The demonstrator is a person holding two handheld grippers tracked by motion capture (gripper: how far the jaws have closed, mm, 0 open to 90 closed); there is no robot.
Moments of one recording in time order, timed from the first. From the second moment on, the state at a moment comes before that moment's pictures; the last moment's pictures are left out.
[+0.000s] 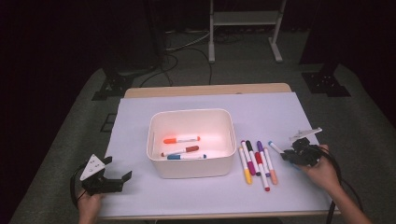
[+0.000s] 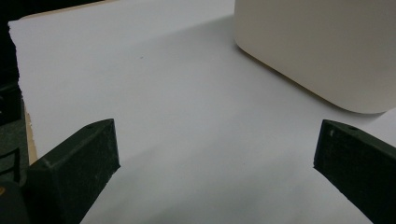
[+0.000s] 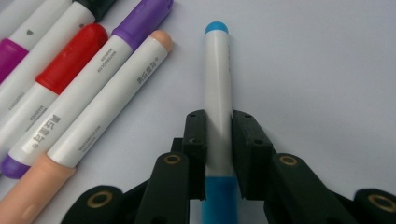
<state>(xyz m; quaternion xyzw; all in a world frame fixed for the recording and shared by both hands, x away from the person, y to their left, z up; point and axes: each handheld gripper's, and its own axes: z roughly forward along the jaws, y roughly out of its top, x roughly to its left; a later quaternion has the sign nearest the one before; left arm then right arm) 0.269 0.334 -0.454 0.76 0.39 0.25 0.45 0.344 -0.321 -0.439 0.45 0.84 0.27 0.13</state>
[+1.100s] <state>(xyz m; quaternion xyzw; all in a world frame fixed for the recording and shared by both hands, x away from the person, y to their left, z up) 0.270 0.335 -0.454 0.76 0.39 0.25 0.45 0.329 -0.273 -0.313 0.36 0.85 0.38 0.06</state>
